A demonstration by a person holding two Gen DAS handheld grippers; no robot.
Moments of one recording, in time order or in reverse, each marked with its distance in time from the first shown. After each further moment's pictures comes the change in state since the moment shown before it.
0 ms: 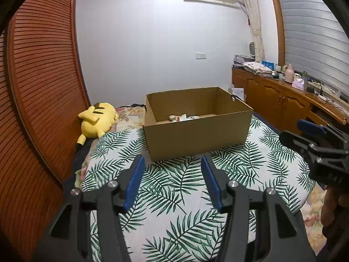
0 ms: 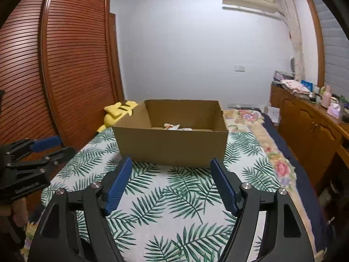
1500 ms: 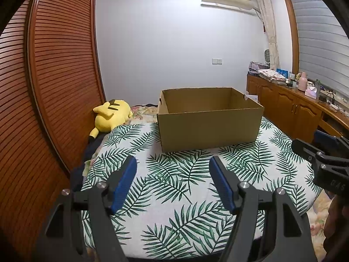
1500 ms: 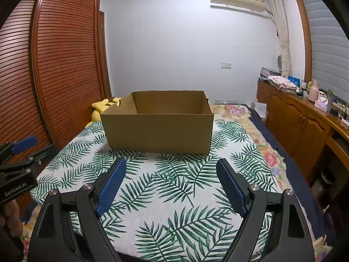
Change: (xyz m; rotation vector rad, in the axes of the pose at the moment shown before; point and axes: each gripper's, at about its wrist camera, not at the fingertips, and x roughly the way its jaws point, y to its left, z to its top) left arm -0.006 -0.004 -0.040 -0.067 -0.033 0.095; right arm -0.007 -0.005 -0.029 0.016 0.009 -0.071
